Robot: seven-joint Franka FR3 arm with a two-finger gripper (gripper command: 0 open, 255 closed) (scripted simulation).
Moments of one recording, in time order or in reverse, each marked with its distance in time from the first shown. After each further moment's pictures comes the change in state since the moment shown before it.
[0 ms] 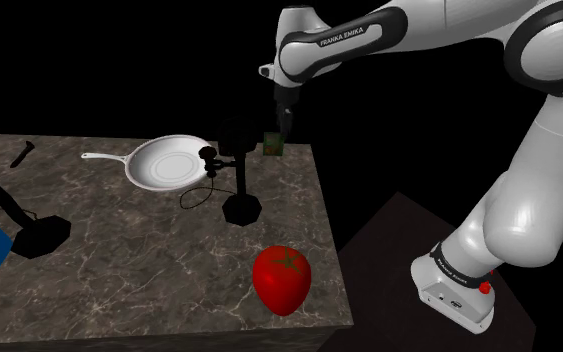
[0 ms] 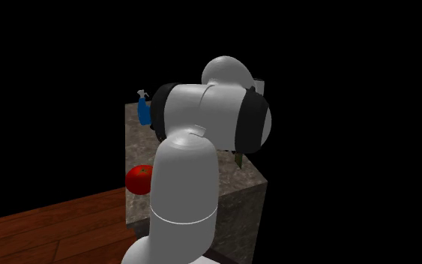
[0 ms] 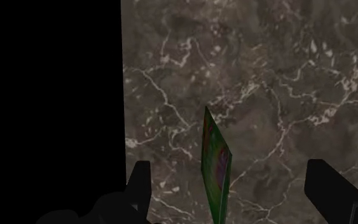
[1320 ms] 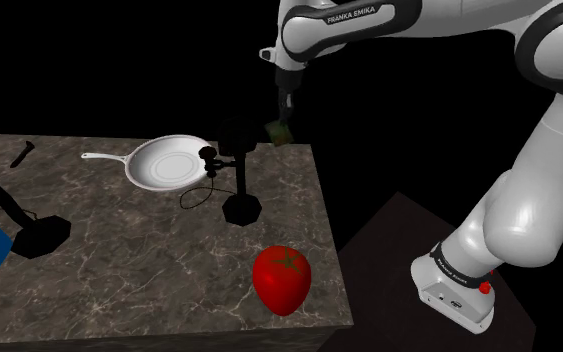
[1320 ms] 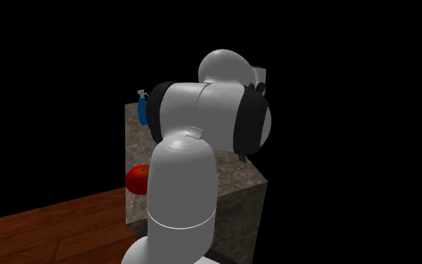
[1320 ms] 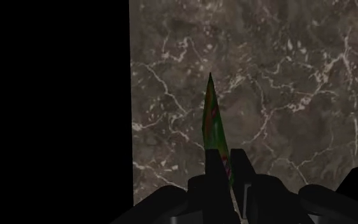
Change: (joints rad) arm -0.001 -0.038 -0.001 0.066 -0.002 -0.104 0.006
